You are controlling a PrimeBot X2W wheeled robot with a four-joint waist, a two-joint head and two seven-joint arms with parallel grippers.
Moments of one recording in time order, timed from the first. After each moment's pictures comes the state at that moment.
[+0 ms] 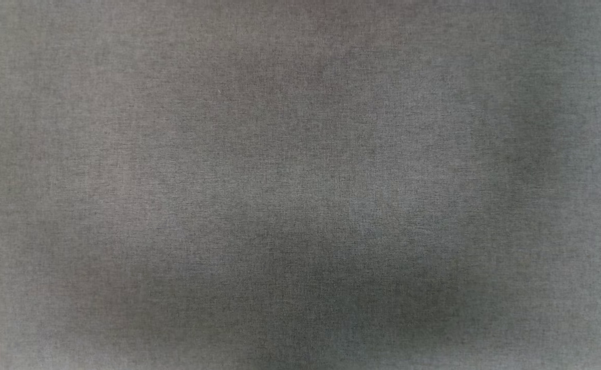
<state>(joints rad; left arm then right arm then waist) -1.49 0.66 -0.62 0.47 -1.54 -0.13 -0.19 -1.51 -0.24 -0.18 0.71 0.16 0.13 0.34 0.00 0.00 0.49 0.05</state>
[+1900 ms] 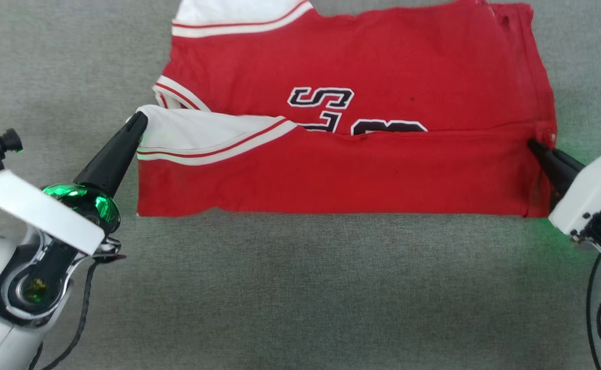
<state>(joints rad) -0.47 0.74 -0.50 -0.06 -1.55 -0.13 -0.05 -0.39 -0.24 -0.14 0.05 0.57 0.13 0.68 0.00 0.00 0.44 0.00</state>
